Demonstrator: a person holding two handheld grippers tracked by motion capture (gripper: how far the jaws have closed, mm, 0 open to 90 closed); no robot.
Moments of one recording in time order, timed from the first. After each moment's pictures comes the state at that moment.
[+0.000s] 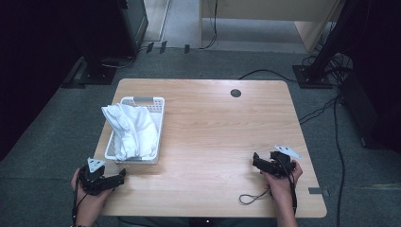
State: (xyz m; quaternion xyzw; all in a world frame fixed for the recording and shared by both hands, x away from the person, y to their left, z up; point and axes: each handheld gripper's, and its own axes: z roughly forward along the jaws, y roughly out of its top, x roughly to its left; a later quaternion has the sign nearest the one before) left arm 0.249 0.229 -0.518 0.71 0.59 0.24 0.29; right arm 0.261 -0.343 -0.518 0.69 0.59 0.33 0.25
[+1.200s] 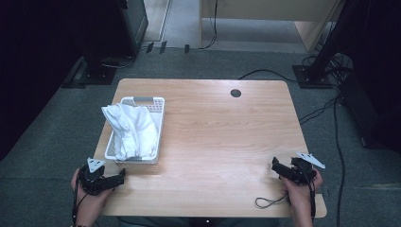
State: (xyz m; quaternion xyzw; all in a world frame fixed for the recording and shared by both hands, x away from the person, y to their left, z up) left arm 0.249 0.229 -0.518 0.71 0.59 0.25 0.29; right arm 0.236 -0.398 -0.520 0.73 0.55 0.31 0.26
